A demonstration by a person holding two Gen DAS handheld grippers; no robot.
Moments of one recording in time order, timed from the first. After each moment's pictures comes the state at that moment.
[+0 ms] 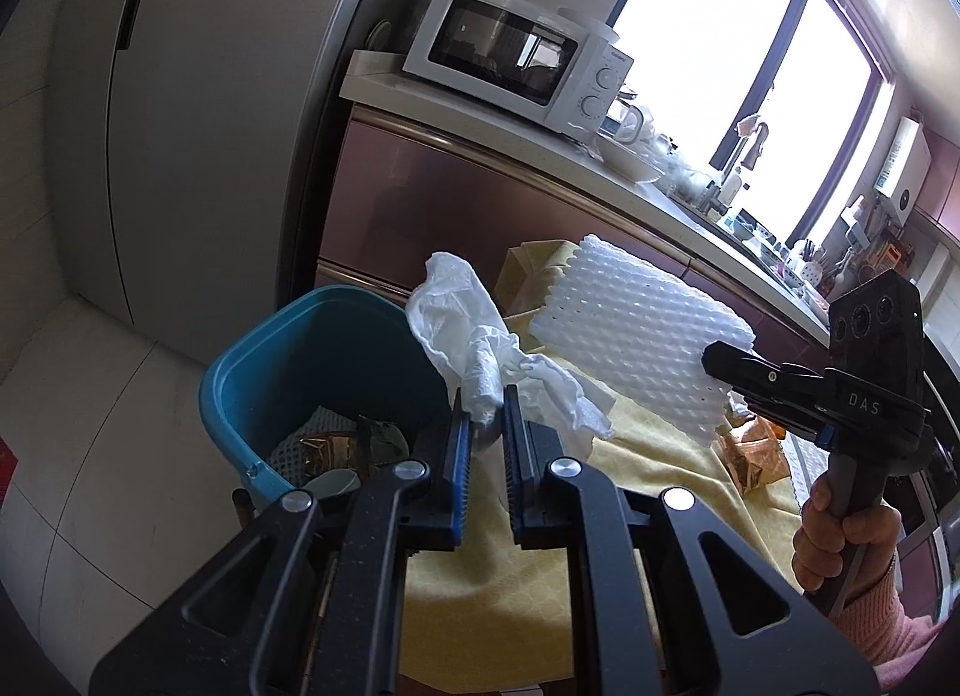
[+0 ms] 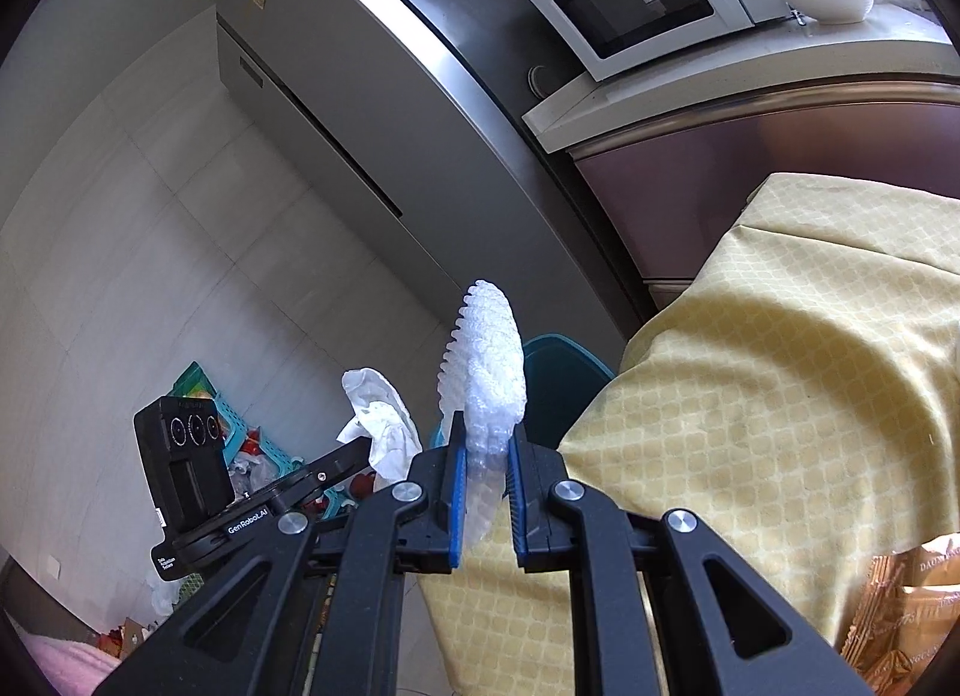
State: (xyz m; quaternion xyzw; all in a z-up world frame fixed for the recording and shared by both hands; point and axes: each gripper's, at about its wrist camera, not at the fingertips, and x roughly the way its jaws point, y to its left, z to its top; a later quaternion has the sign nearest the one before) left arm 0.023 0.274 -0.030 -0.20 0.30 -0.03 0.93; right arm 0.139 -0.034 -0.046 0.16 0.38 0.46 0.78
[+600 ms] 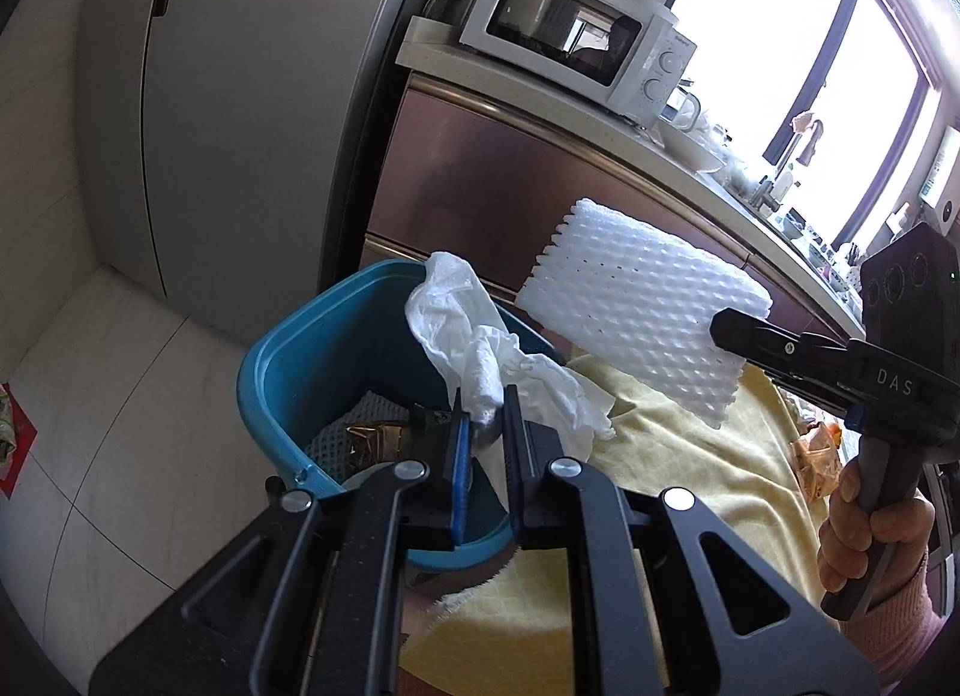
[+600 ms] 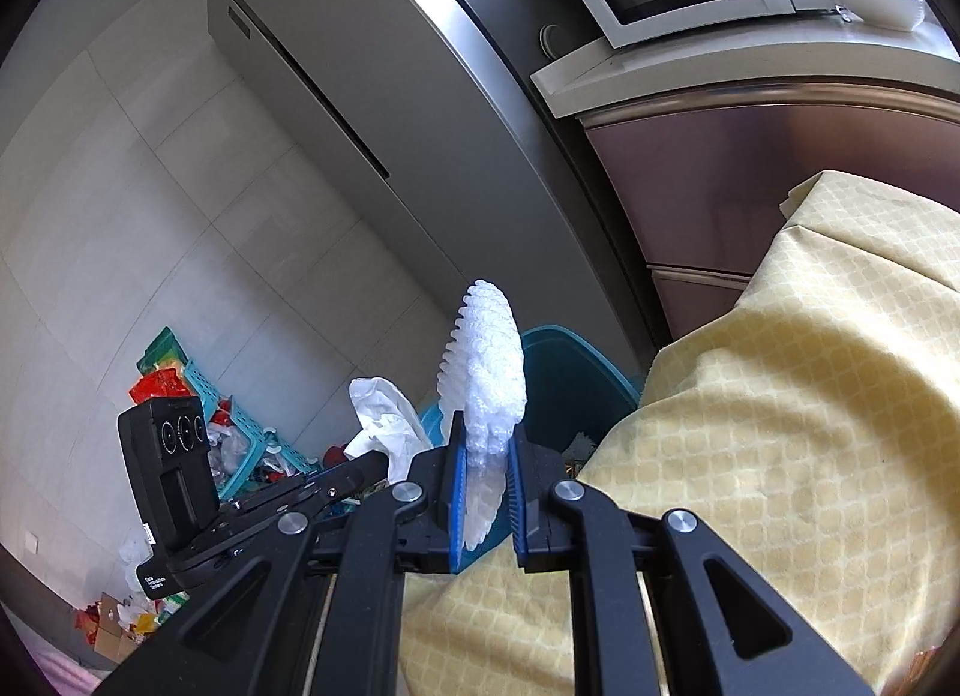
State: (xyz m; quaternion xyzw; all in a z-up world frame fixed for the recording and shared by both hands) left arm 0.050 0.302 -0.068 -0.20 0.34 0.02 0.92; right arm 0.160 0.030 -0.056 0.11 0.41 0.45 0.78
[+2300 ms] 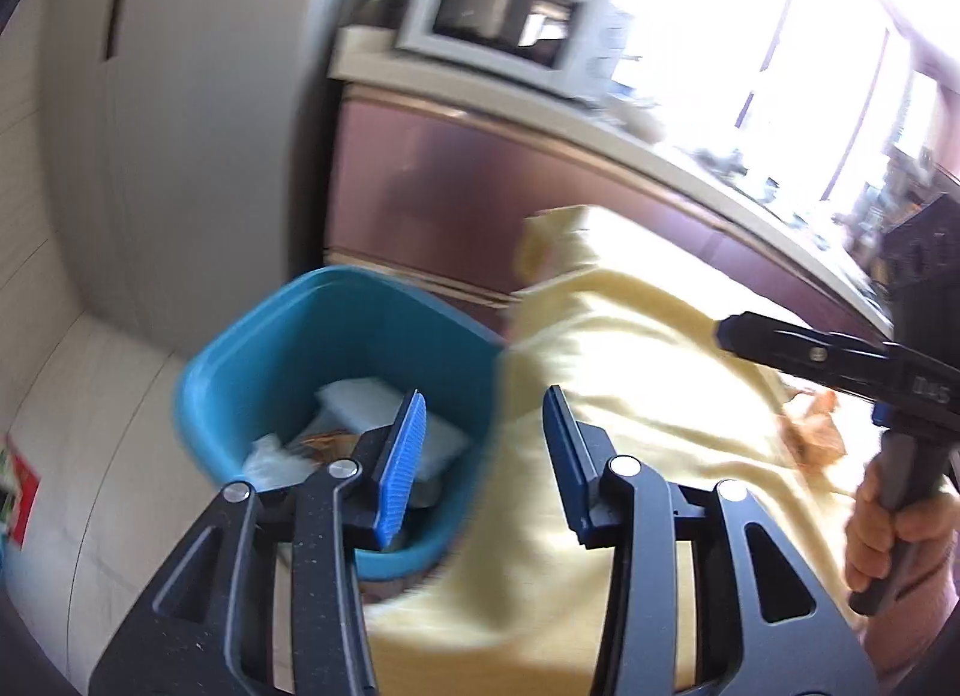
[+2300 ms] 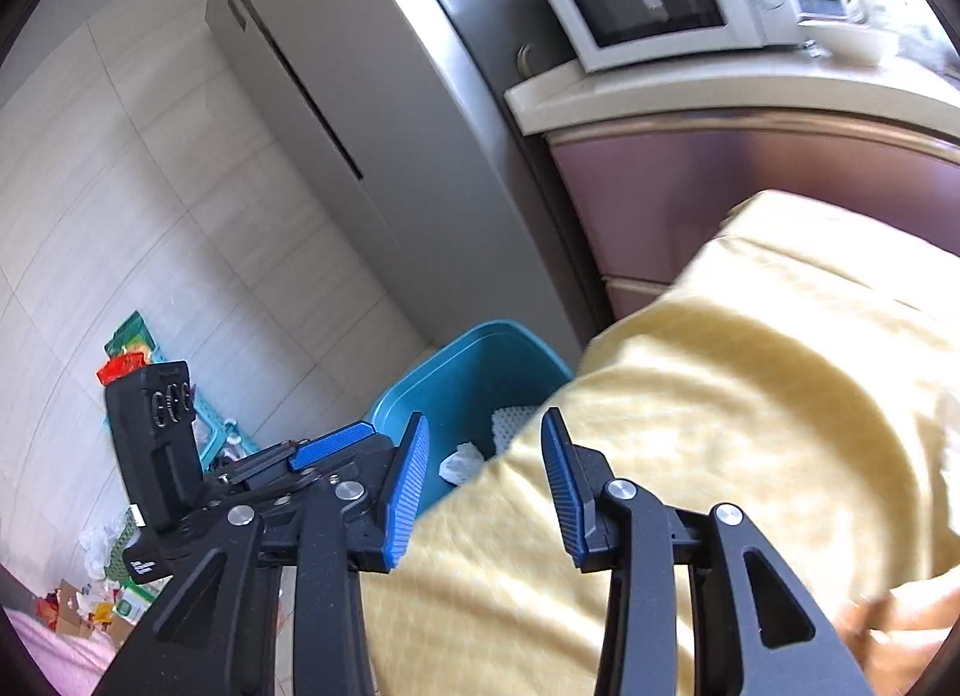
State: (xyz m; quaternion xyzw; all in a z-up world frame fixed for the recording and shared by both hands) left arm 0.088 0.234 -0.078 -0.15 0.32 -0.03 0.93; right arm 0.137 -0.021 -0.046 0.08 0.39 0.42 0.82
